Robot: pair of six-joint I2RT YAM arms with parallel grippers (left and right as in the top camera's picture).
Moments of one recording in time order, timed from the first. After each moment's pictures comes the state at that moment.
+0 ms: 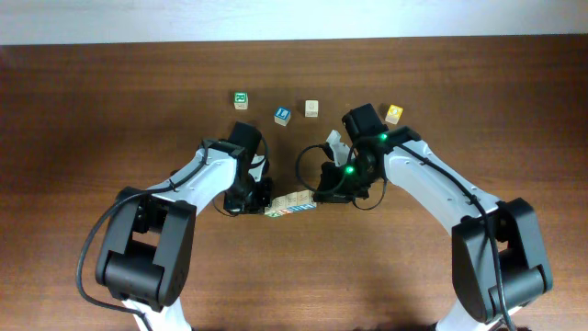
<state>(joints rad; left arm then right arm) -0.34 1.92 1.17 -0.80 0.30 -0.28 0.38 1.83 1.25 -0.82 -0.65 0.31</state>
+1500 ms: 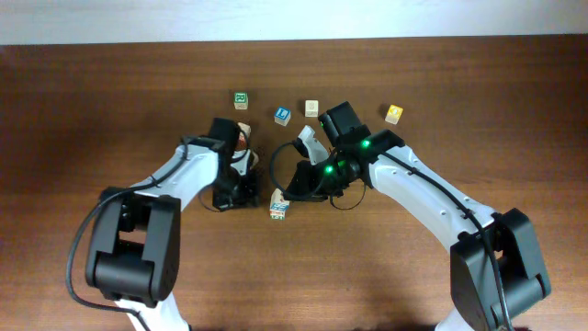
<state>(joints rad) -0.22 1.92 1.17 -0.80 0.36 -0.29 0.49 1.80 1.29 -0.72 -0.75 0.37</state>
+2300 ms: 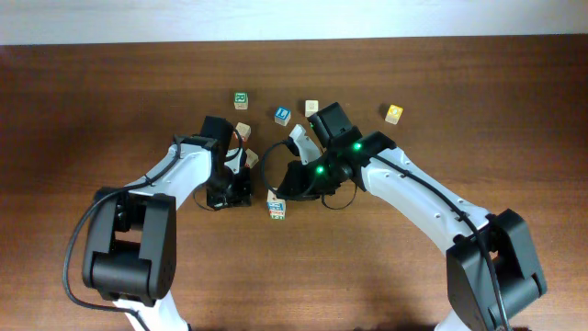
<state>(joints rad) -0.19 1.92 1.17 -0.80 0.34 -0.29 0.54 1.80 1.31 -0.67 -0.70 0.39</state>
